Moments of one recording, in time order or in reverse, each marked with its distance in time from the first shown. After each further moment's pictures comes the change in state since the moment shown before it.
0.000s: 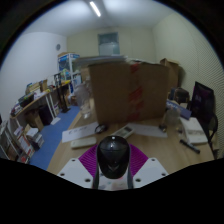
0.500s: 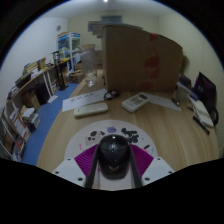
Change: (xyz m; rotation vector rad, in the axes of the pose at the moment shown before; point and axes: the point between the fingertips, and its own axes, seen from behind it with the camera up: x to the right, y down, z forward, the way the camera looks) arm -0.055 0.121 0.035 -0.221 0.043 -0.050
